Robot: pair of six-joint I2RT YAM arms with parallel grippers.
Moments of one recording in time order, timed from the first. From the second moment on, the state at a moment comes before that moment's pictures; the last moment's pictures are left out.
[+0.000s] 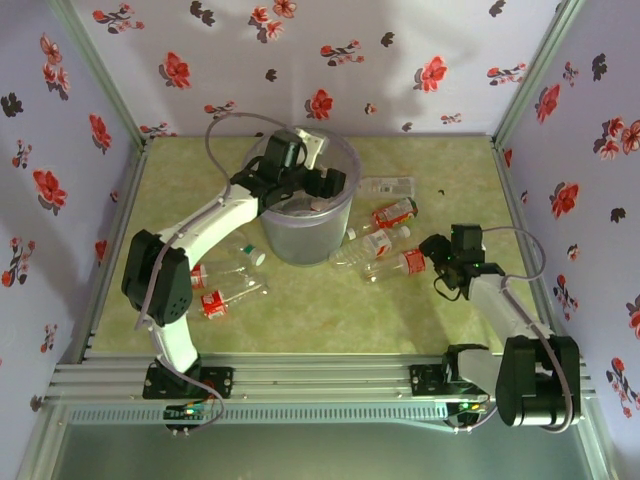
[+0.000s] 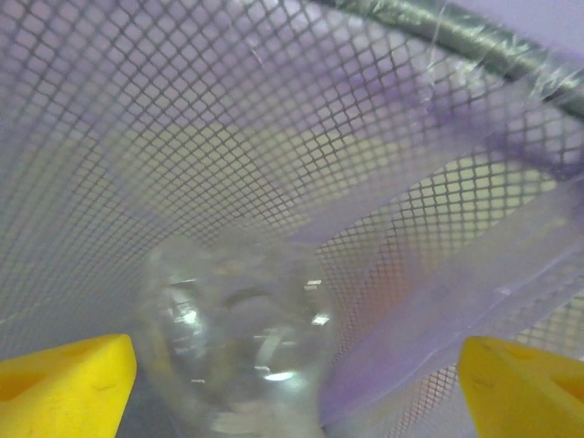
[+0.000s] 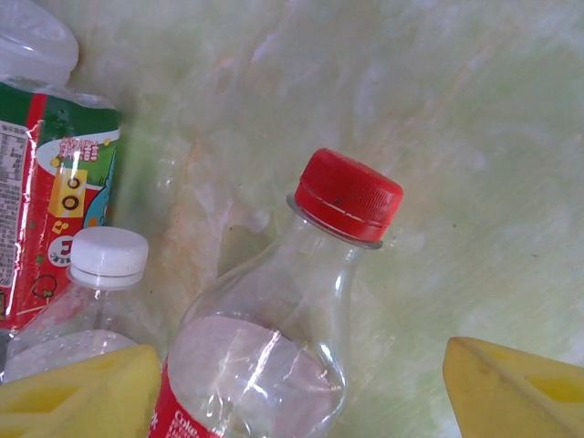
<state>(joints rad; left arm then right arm) -0.62 1.80 1.54 -0.27 0.16 -0.17 0.03 1.12 0.52 -0.32 -0.06 0.91</state>
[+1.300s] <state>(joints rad) -0.73 1.38 1.49 -0.38 0.09 -0.15 0.09 1.15 0.66 -0.38 0.03 0.85</state>
